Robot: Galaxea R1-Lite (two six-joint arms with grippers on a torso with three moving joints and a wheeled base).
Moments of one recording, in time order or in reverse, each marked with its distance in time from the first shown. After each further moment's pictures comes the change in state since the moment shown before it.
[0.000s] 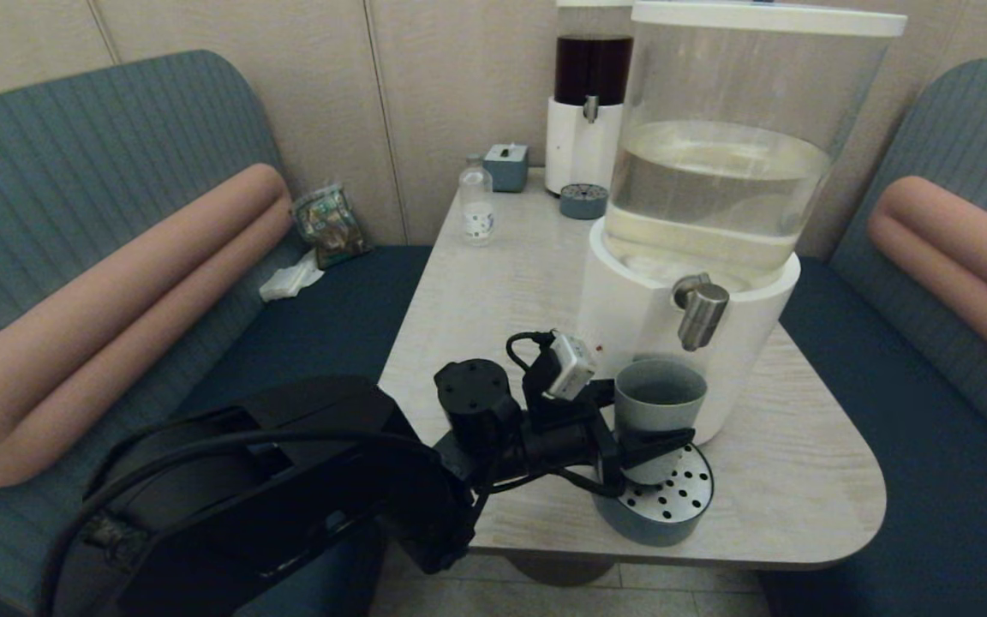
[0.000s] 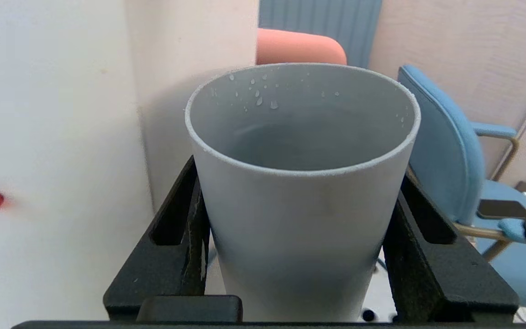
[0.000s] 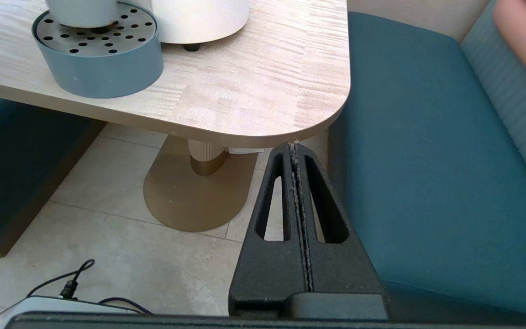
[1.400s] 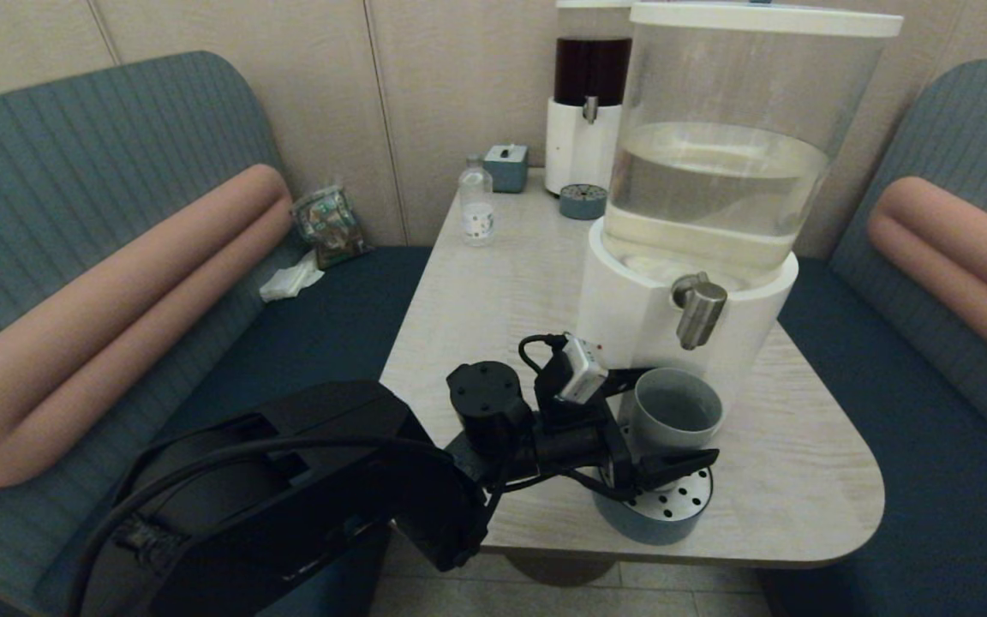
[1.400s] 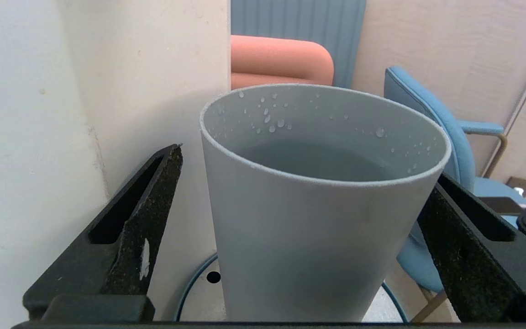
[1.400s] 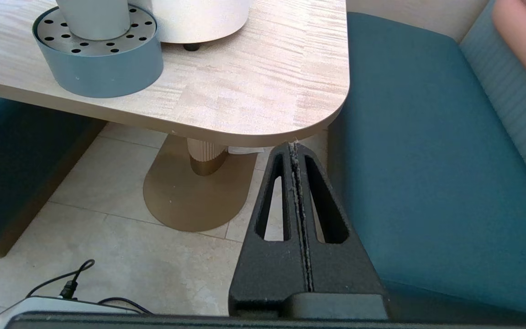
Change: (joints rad) left arm 0.001 0.046 -0.073 0.000 -0.012 0.007; right arm 0.000 0.000 0.000 0.000 0.000 0.000
